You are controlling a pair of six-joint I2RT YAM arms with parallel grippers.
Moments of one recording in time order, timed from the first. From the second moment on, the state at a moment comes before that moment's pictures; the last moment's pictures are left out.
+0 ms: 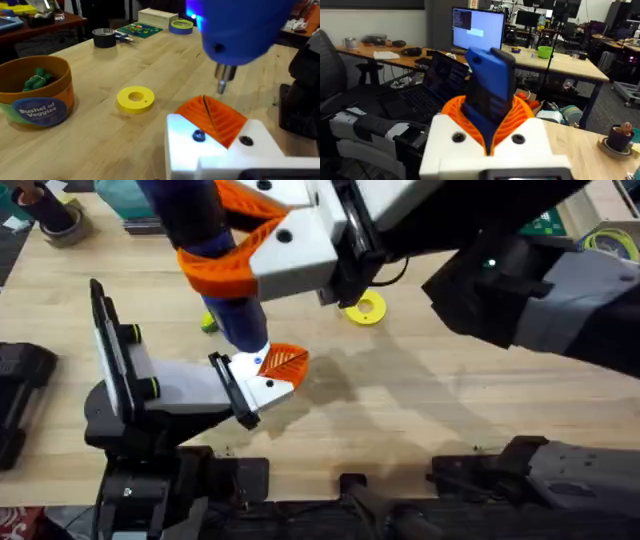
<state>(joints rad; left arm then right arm) 0.01 0.01 0.01 -0.11 1.06 0.03 0.74 1.41 0.99 0.80 -1.07 0.19</state>
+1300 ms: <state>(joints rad) 0.01 0.01 0.01 -0.11 1.06 0.03 0.75 1.45 0.92 0.92 -1.06 0.19</state>
